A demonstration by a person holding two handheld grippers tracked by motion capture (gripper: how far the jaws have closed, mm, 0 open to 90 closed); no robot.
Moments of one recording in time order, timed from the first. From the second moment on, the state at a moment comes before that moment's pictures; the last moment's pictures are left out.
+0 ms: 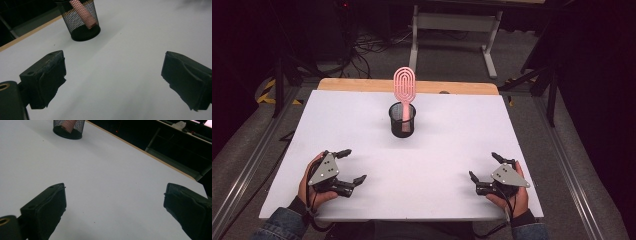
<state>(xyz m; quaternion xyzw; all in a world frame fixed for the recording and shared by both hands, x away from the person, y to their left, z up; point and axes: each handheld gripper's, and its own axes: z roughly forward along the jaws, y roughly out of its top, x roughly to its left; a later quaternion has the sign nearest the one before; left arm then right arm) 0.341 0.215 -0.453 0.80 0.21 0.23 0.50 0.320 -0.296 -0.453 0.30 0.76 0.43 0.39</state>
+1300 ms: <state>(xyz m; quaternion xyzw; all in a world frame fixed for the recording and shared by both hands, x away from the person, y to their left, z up) 0.338 0.215 -0.453 0.81 0.20 0.24 0.50 0.318 -0.292 -0.452 0.30 0.76 0.43 0.40</state>
